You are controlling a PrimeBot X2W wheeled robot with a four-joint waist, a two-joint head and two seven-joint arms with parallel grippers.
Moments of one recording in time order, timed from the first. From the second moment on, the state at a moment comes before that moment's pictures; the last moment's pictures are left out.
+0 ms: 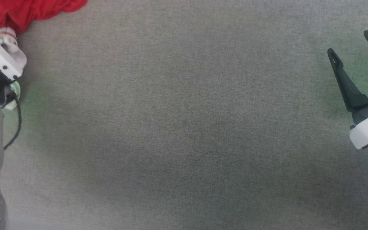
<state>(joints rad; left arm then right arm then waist) -1.16 0.40 0.06 1.28 -0.52 -0.01 0.14 -0.37 -0.51 0.10 -0.29 0.26 0.13 0.24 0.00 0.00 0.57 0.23</state>
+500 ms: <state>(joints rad) -1.27 0.46 -0.03 1.21 -0.43 -0.04 -0.09 -0.34 -0.43 0.11 -0.19 0.26 0.13 0.15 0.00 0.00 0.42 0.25</state>
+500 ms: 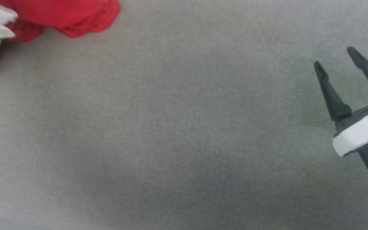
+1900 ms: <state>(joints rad) -1.06 0.46 -0.34 0.25 -0.36 -0.05 0.34 -0.21 -0.28 -0.11 -0.09 0.21 0.13 -0.03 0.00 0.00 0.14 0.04</state>
